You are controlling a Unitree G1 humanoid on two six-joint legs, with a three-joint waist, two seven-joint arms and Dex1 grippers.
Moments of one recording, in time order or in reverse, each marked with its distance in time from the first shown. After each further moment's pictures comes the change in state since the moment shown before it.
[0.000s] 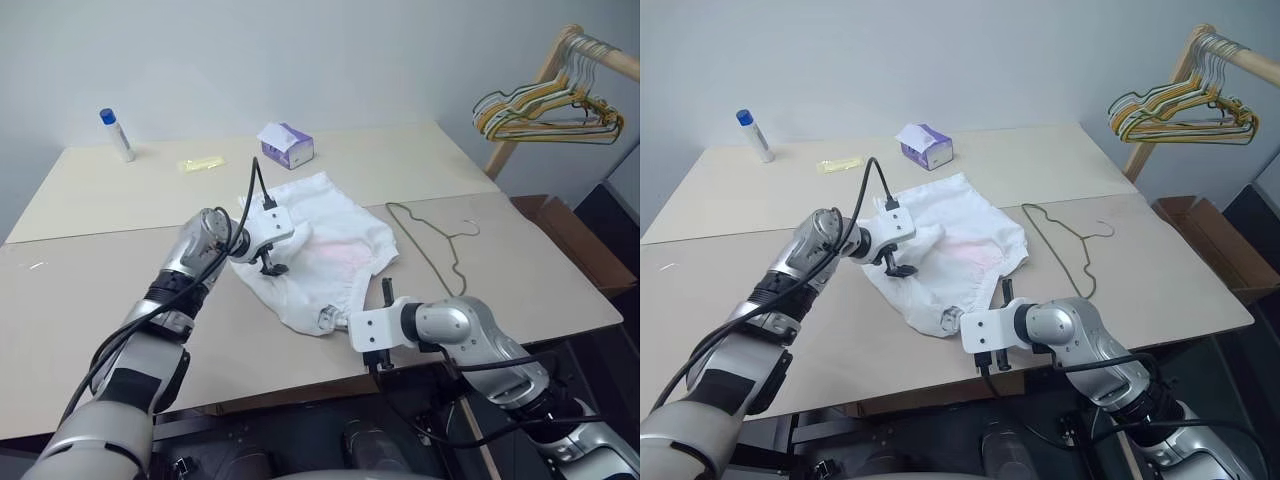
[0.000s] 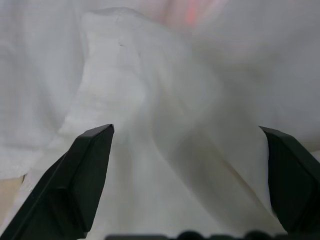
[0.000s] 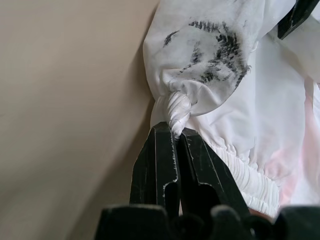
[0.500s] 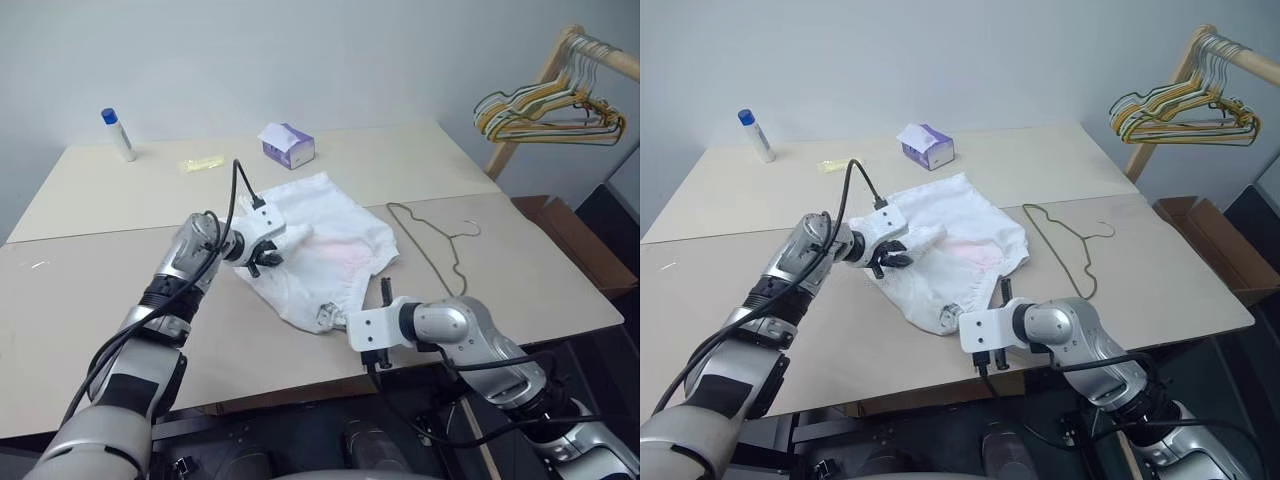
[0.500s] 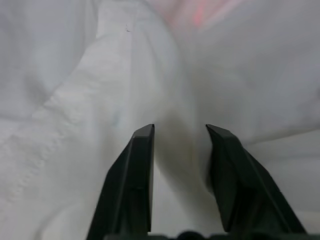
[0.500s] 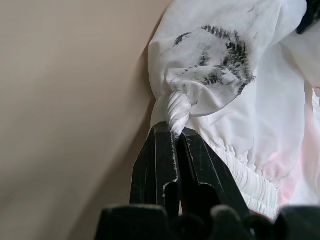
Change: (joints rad) left arm 0.030 -0.001 0.063 -0.025 -0.097 0.105 0.026; right arm 0.000 0.016 0.000 0.000 -0.012 0.006 0.000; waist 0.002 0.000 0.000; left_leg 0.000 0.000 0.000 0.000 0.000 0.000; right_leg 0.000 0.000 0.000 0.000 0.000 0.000
